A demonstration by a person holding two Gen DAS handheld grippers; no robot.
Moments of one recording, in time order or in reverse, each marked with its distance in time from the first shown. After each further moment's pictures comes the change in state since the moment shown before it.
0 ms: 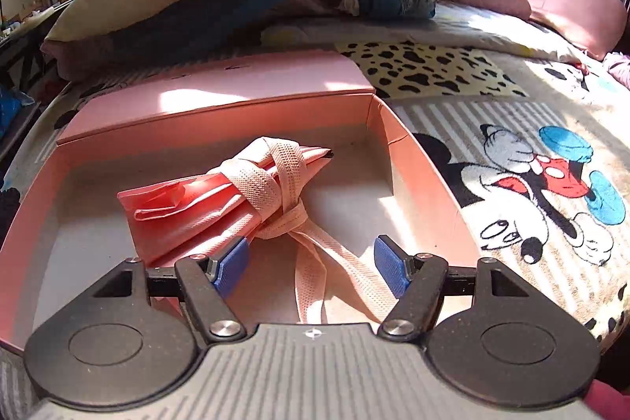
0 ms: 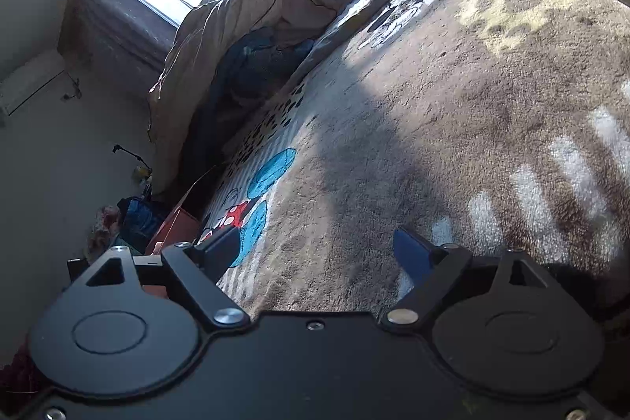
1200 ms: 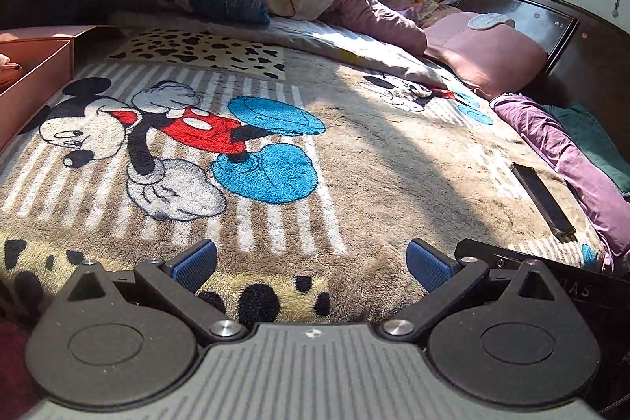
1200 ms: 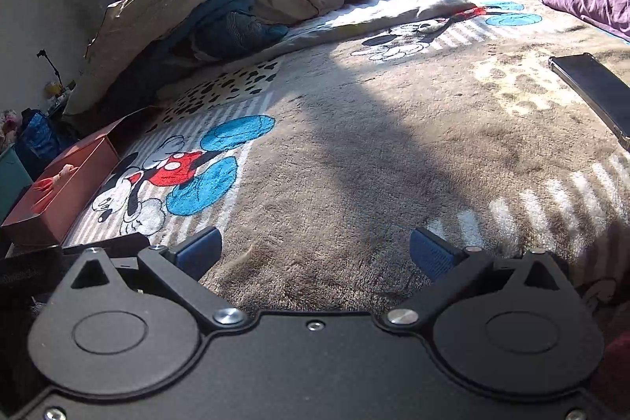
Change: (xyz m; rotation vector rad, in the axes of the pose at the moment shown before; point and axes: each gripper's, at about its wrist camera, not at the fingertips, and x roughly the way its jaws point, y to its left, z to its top) left arm -0.019 -0.351 -0.073 -0.156 -0.042 -0.183; right arm 0.006 0.090 -0.043 -0.325 0.017 -0.417
